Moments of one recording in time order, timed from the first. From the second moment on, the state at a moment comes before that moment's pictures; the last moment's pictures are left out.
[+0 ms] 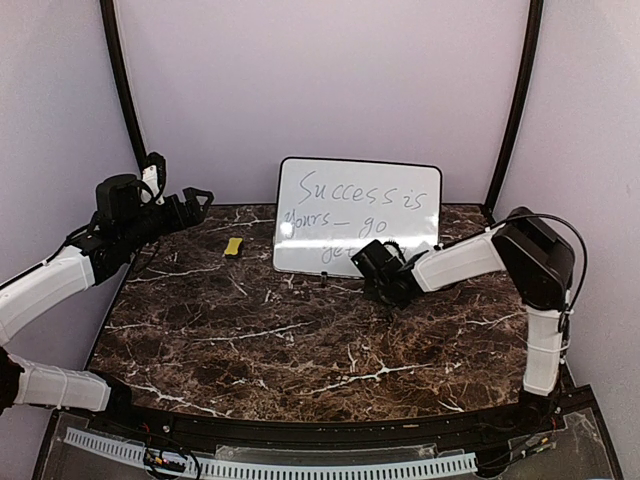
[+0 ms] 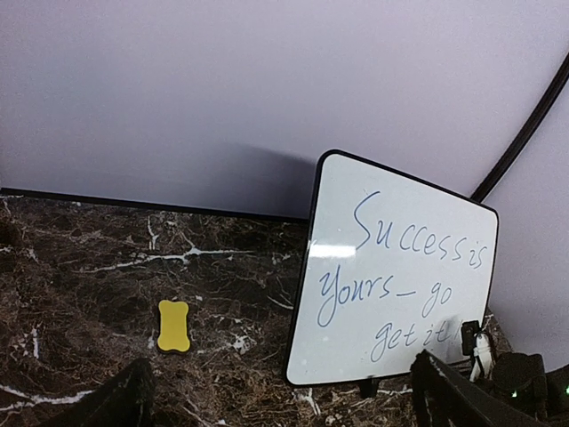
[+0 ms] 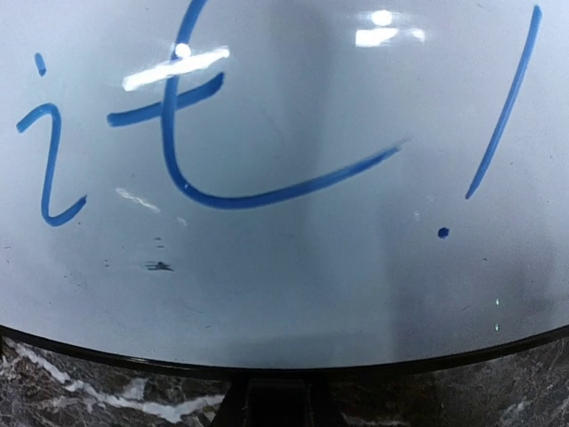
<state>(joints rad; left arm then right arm) -0.30 1.11 0.85 0.03 0.09 -0.40 0.81 2.02 1.18 -0.17 0.56 0.78</state>
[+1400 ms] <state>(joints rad) -0.30 1.20 0.85 -0.04 -0.09 -0.41 0.97 1.75 1.04 -0.23 0.39 0.60</state>
